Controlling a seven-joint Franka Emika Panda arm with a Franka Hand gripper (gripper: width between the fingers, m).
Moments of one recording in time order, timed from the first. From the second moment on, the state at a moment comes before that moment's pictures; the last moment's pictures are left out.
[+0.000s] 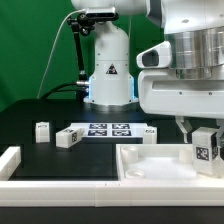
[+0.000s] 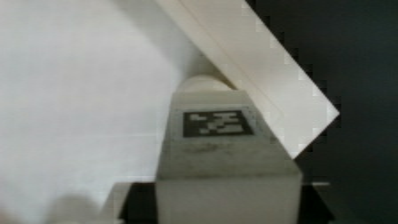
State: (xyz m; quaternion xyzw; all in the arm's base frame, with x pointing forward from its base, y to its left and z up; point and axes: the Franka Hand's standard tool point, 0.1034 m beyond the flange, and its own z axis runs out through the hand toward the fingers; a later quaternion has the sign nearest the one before) arm 0.630 0.107 0.079 -0.89 0.45 0.02 0.07
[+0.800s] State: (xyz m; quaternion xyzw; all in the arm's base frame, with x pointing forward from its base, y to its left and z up) arm 0.628 0.108 0.079 -0.89 0.46 0.03 0.07
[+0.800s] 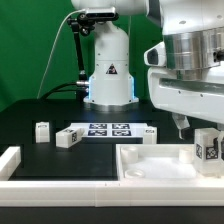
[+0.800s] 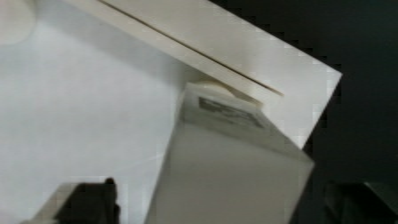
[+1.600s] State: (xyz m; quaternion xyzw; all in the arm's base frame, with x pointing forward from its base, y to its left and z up) arm 0.627 0.114 0.080 -1.00 0.04 0.00 0.02
